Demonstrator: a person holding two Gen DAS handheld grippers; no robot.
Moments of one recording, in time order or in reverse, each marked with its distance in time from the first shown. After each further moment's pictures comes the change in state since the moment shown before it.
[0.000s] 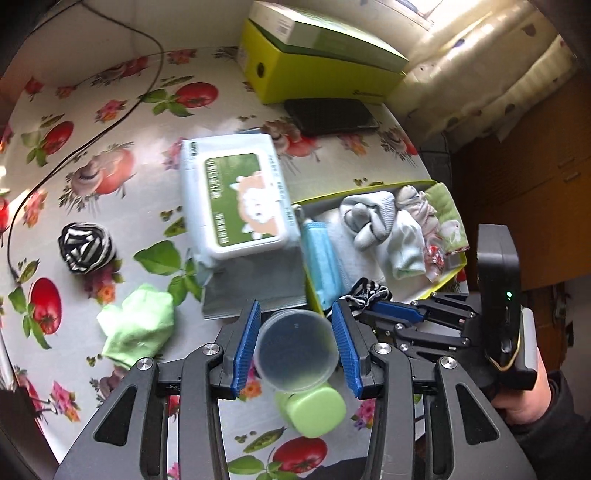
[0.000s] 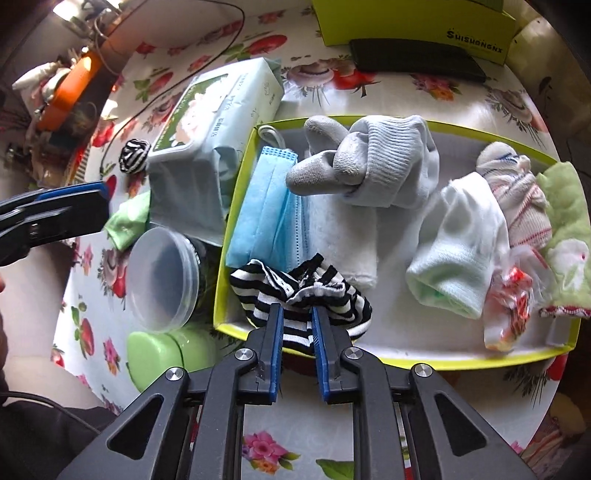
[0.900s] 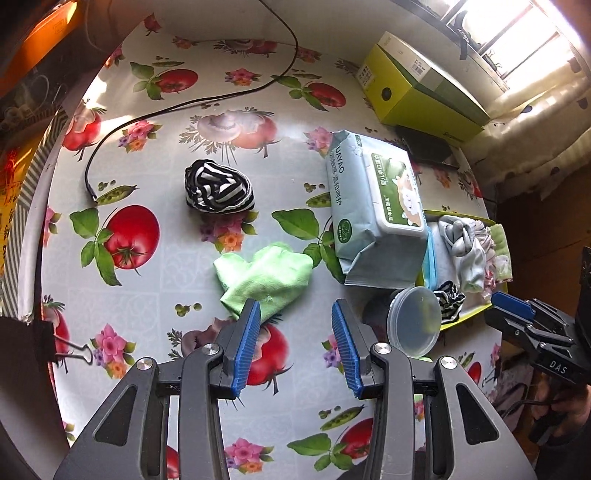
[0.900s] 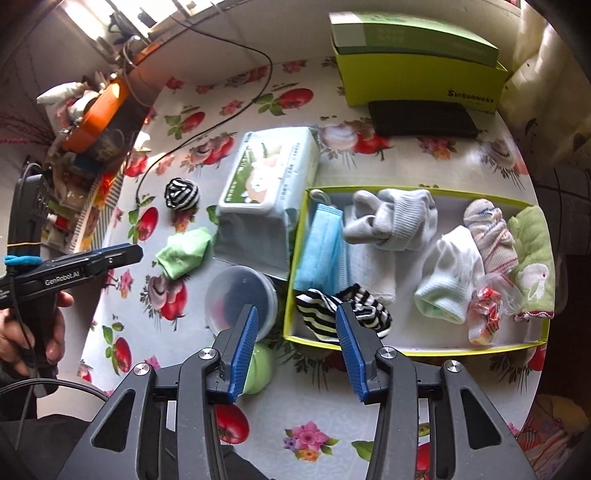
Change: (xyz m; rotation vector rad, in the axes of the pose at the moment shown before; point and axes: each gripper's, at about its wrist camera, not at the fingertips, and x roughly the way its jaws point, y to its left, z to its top) left arm -0.034 0.102 -0.053 -0.223 -0.075 0.093; right arm -0.073 0.044 0.004 -0.011 -0.141 0.020
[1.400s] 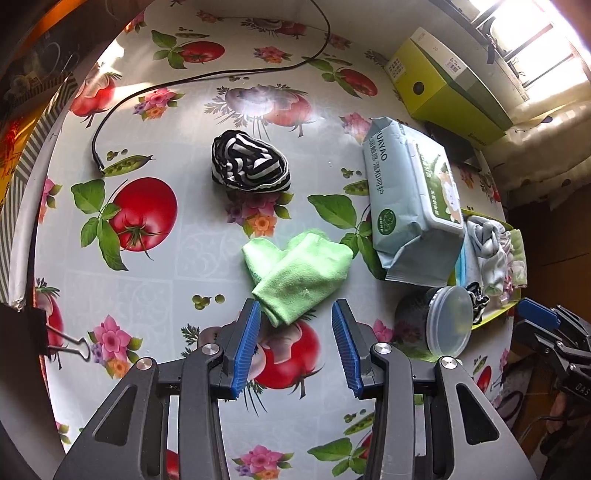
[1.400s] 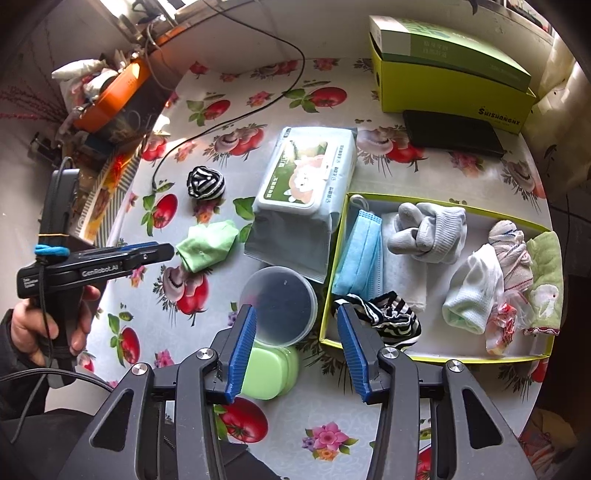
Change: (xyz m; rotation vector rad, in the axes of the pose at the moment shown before) left arm 0.028 0.032 -0.003 -0.051 0.040 0.004; right arm 0.006 0.033 0.006 -0.066 0.033 -0.007
